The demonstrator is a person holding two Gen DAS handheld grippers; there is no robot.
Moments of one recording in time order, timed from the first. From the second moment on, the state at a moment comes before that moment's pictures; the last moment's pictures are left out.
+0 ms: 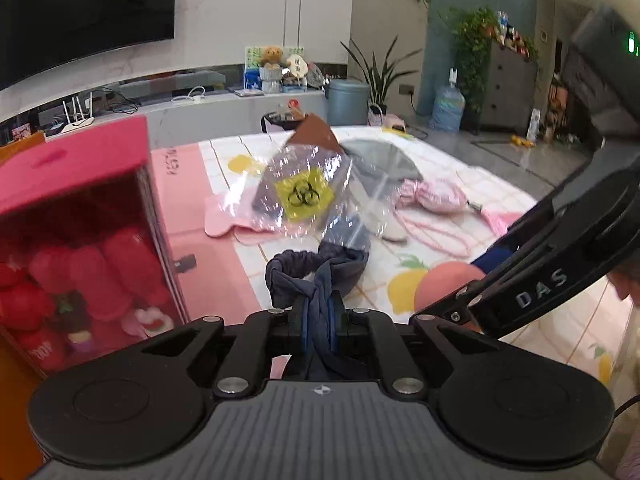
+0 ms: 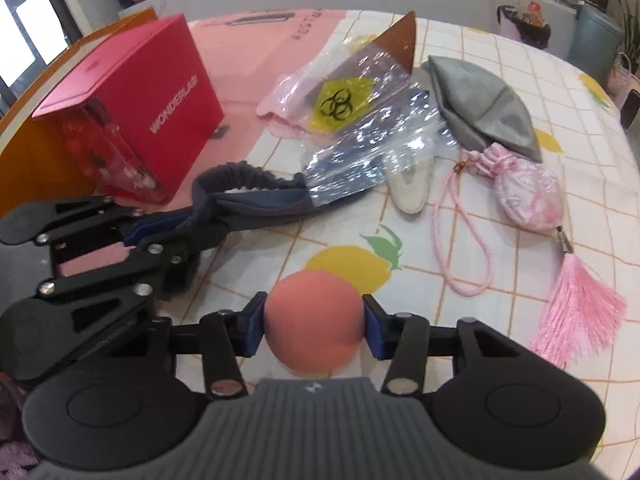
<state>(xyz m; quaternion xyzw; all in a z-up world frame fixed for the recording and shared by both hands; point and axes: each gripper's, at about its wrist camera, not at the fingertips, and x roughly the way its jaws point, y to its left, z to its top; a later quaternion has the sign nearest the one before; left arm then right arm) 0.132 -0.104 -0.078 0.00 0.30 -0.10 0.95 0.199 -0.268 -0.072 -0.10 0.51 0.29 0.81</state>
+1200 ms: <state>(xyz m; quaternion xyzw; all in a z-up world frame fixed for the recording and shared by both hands) 0.119 -0.043 0.047 -0.10 0.17 -0.11 0.97 0.195 -0.235 0.011 -0.12 0.35 0.15 0.92</state>
